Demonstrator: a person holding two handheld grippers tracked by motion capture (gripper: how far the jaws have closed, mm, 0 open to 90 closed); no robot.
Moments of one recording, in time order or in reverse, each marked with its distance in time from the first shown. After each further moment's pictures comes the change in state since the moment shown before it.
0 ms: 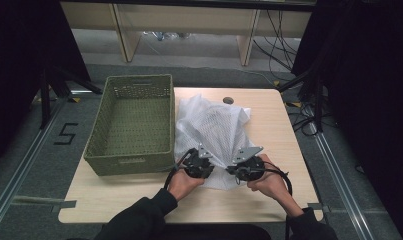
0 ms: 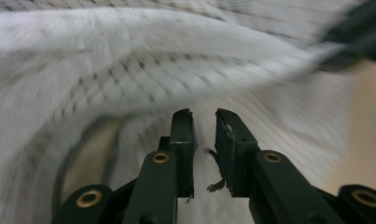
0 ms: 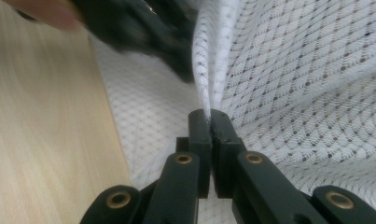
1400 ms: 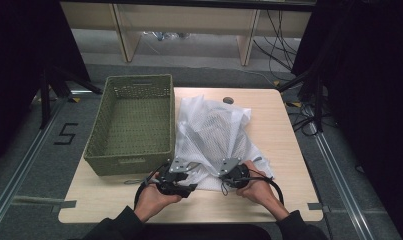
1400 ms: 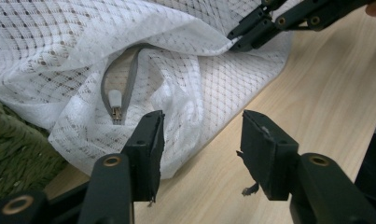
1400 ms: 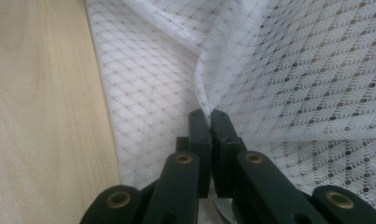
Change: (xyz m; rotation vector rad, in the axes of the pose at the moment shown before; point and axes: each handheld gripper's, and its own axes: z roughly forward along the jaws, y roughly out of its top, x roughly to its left) left arm 0.004 -0.043 -0.074 0.000 -0.067 -0.027; right arm 0.023 0.003 0.036 0.132 -0.043 -0.141
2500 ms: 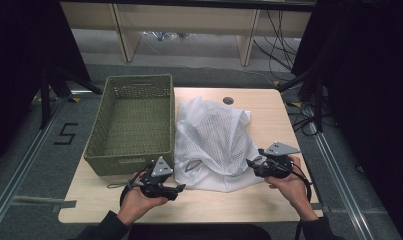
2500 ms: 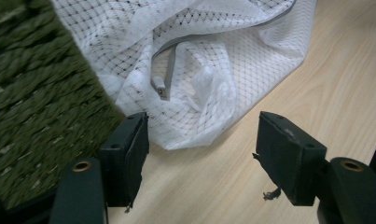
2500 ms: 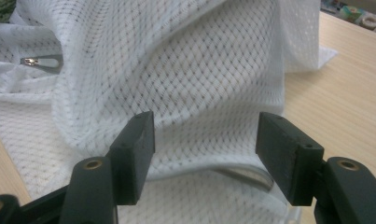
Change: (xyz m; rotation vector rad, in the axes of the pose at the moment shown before) left arm 0.017 -0.018 -0.032 -0.049 0.065 0.030; right arm -0.046 -0.065 -0.074 -0.302 -0.227 0.475
